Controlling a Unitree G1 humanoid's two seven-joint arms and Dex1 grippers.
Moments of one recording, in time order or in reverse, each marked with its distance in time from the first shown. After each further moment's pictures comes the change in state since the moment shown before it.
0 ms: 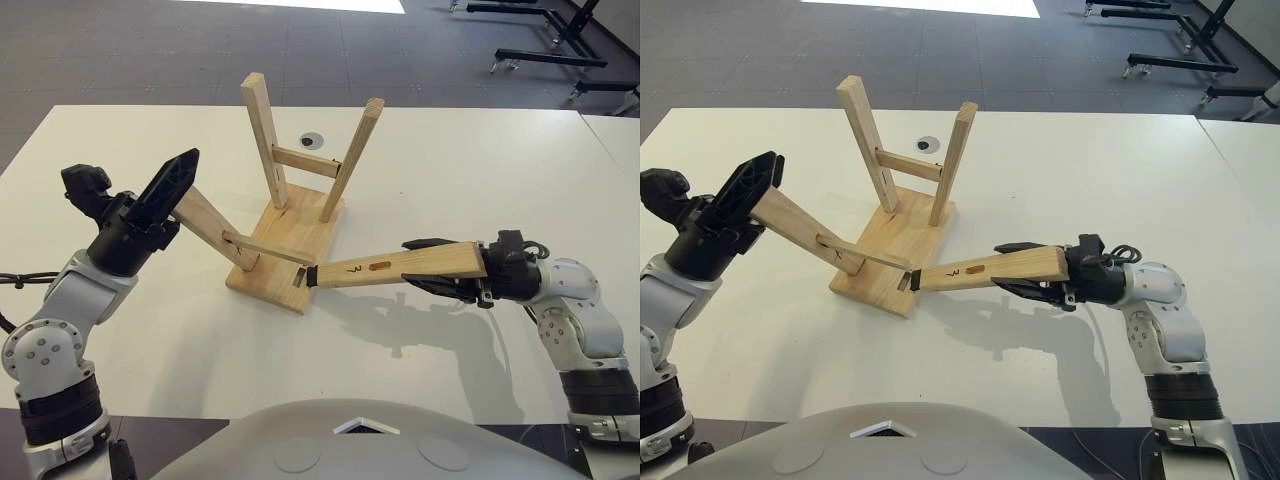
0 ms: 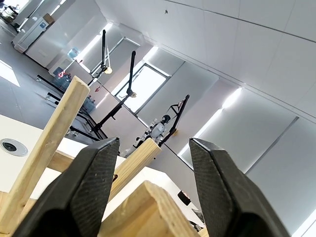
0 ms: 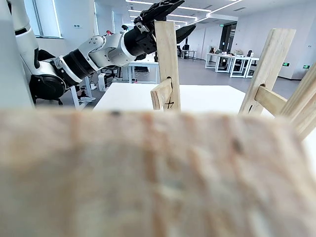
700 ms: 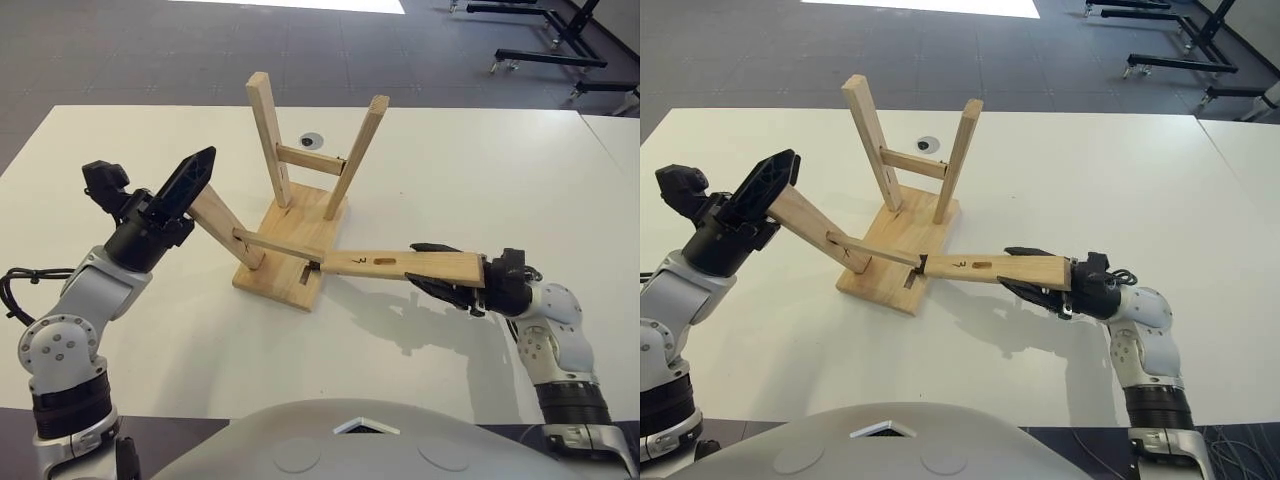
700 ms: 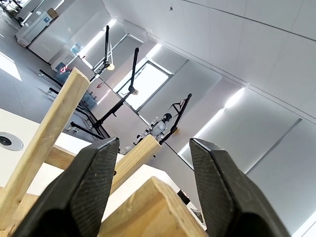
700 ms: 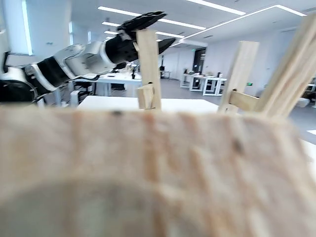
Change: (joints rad) left arm -0.043 -0.012 -0.077 -0.003 0.002 -0.039 0.067; right arm 0.001 0.177 -0.014 0.152 -0.011 -0.166 -0.103
